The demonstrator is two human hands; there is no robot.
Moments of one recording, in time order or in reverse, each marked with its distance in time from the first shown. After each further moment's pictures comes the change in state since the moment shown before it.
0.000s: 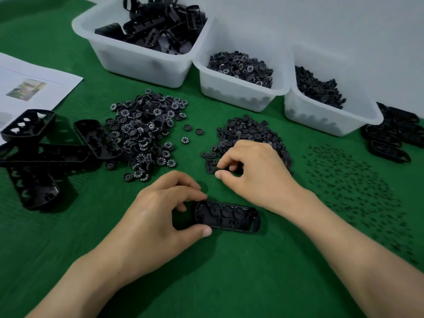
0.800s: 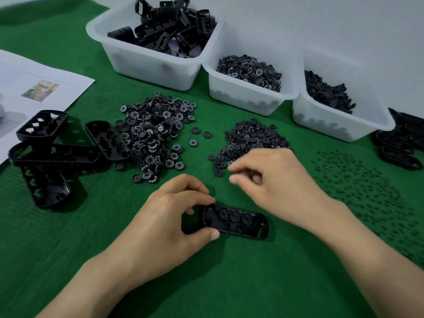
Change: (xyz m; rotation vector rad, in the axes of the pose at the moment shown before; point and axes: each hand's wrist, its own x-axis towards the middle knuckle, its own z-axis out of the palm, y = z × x) left_hand -0.001 0.000 0.001 -0.011 0.000 0.018; right_hand -0.013 -0.004 -0.016 0.017 -0.042 -0.123
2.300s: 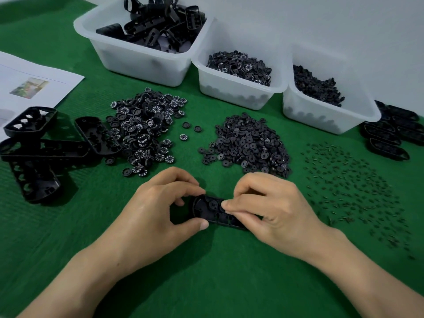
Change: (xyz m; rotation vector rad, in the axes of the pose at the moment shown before) left_hand -0.001 0.000 0.001 0.029 0.011 -0.013; right_hand -0.048 0.013 0.019 -0.002 0.158 -0.299
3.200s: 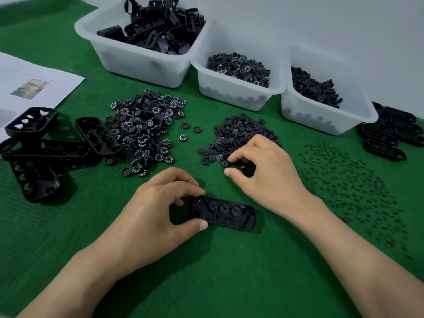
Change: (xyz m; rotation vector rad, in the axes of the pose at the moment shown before) left_hand -0.001 0.000 0.001 -0.001 -0.003 0.004; right_hand 0.035 0.021 0.006 -0.106 0.011 0.464
